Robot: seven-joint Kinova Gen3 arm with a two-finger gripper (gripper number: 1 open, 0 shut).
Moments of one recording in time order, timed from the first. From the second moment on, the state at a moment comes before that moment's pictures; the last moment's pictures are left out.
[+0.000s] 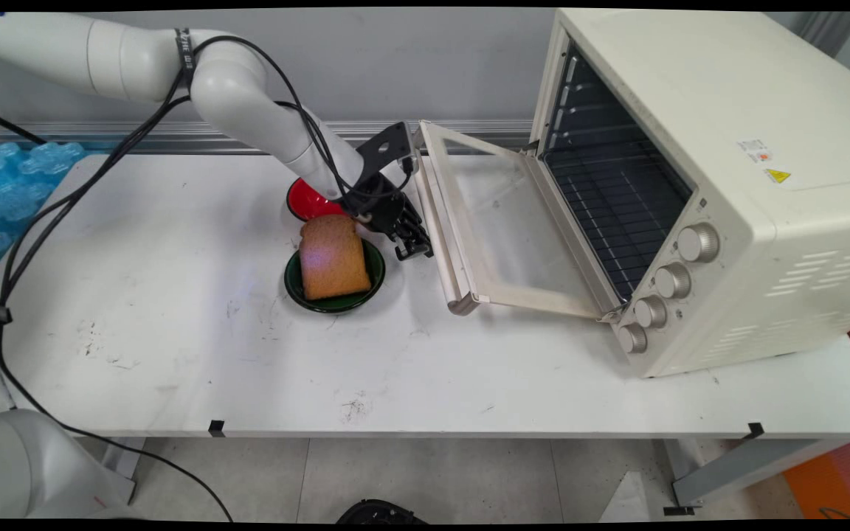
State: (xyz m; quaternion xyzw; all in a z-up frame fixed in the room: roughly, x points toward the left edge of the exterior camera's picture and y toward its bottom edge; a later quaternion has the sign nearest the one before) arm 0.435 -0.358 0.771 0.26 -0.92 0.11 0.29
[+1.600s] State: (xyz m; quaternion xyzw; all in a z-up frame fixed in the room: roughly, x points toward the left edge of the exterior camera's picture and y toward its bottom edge) arm 0.427 -0.367 0.792 0.27 -0.89 0.14 0.35
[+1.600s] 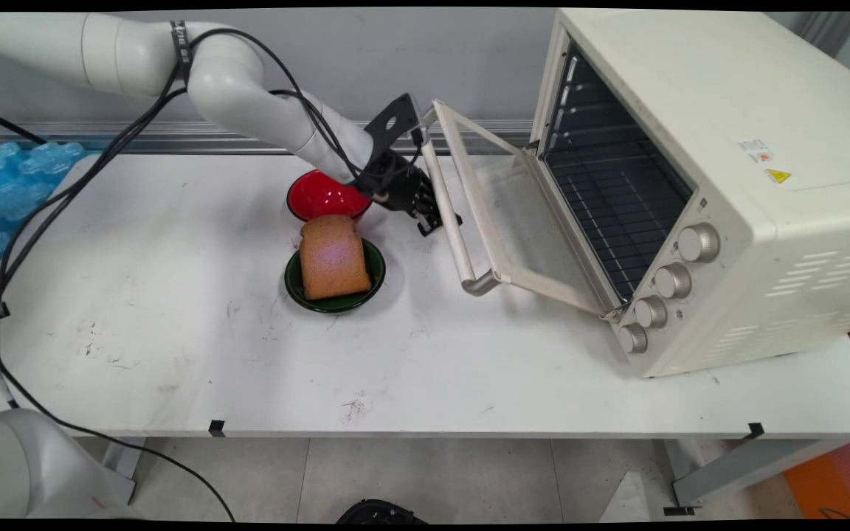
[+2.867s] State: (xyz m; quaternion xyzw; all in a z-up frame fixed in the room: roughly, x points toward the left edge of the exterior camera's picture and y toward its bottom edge) arm 0.384 -0.398 0.863 0.23 -0.86 0.16 0.42
